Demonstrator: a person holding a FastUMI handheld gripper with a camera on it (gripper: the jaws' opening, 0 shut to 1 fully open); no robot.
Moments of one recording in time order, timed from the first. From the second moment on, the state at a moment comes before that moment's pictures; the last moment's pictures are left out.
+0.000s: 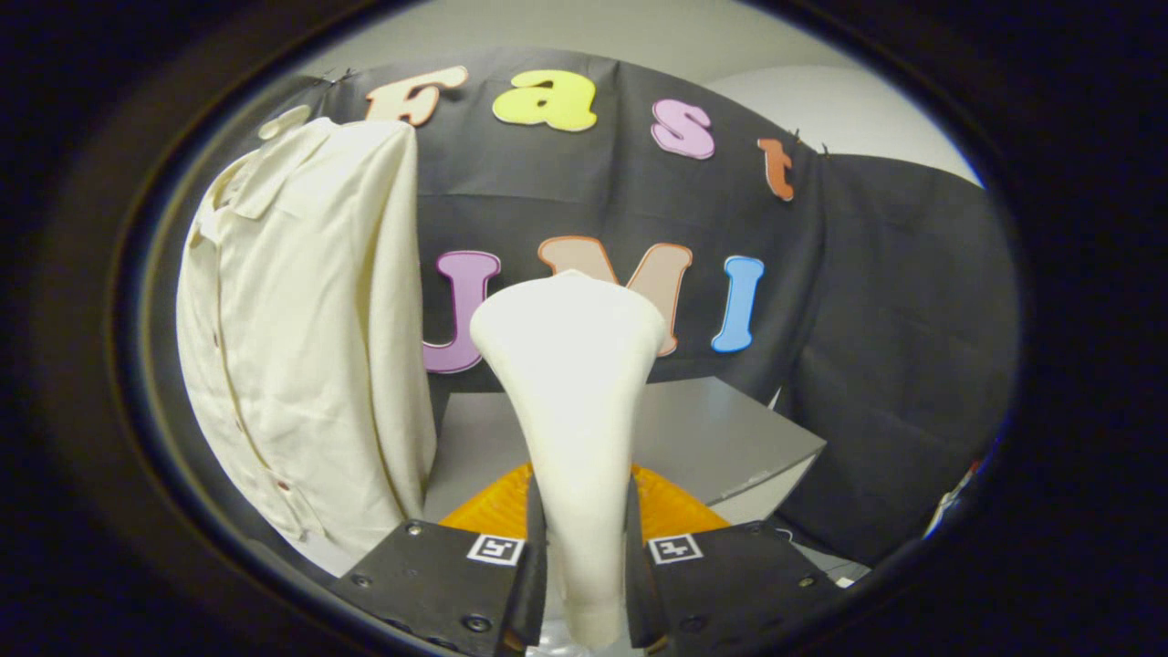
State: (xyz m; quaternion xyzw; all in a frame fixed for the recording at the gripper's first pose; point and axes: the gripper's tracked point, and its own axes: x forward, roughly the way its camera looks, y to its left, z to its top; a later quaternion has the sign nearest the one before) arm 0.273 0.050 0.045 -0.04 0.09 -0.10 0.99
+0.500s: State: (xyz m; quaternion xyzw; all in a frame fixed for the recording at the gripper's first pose) arm 0.159 0.215 0.116 -0.02 0.02 -0.05 1.00
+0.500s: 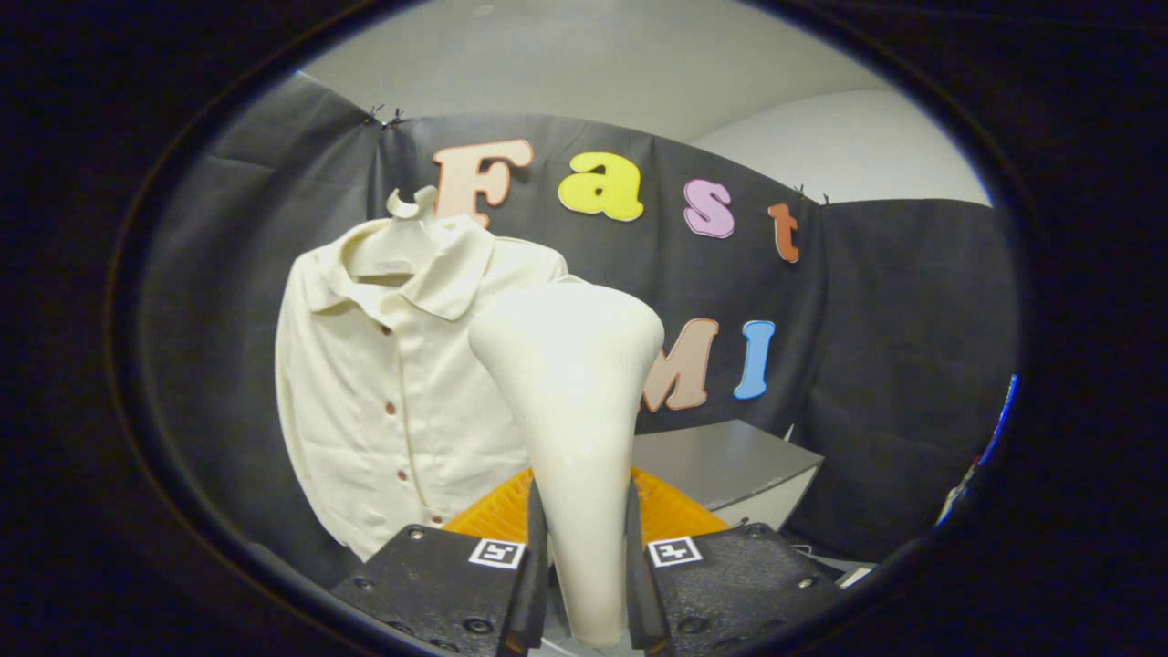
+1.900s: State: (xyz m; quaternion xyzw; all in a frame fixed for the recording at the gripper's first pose) arm 0.276 0.432 -0.005 -0.02 0.09 0.06 0.99
